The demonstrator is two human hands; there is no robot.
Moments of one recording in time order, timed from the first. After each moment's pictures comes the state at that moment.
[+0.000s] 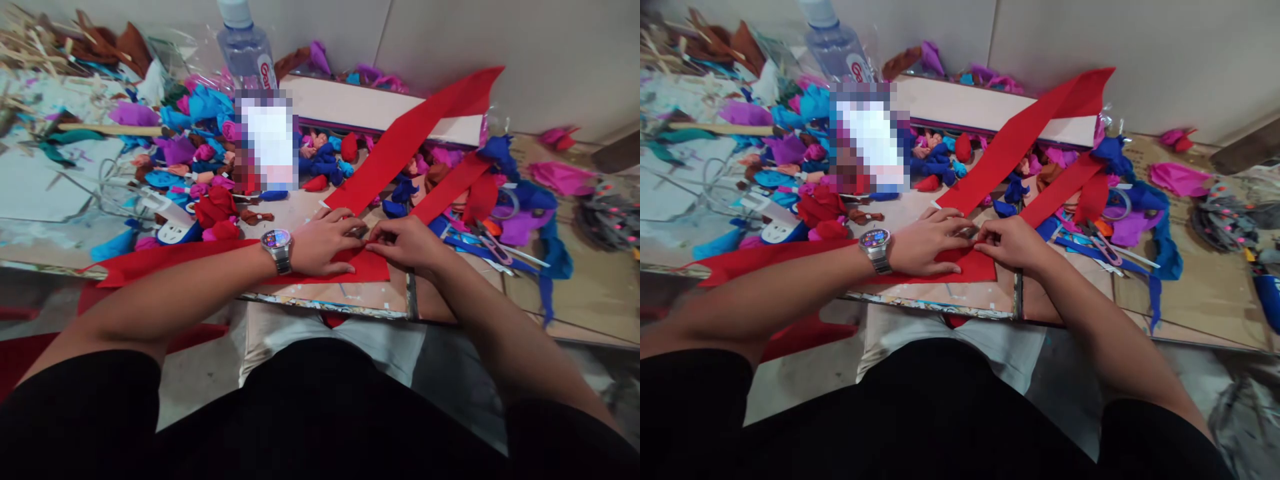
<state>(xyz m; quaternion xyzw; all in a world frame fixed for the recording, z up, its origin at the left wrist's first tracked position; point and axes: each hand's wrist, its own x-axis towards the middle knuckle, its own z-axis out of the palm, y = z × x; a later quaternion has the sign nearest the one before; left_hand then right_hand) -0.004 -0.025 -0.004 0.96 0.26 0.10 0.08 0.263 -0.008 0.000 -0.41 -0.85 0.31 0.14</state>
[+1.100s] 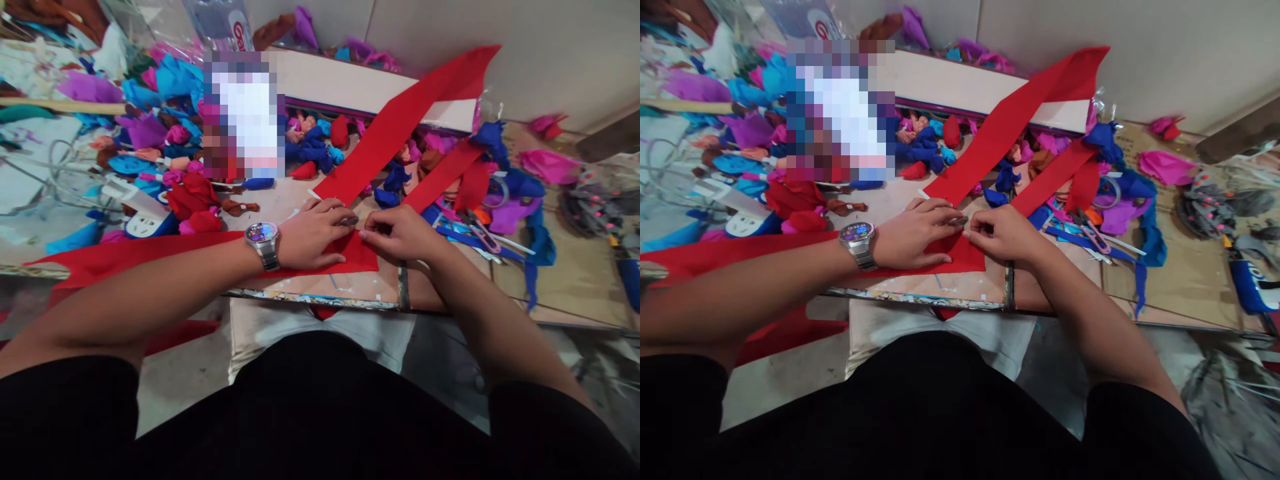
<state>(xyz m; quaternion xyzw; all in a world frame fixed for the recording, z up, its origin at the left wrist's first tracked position) -0.002 -0.028 -0.008 0.95 0.28 0.11 0.10 0.260 -0.015 0.014 -0.40 -0.86 0.30 0.12</state>
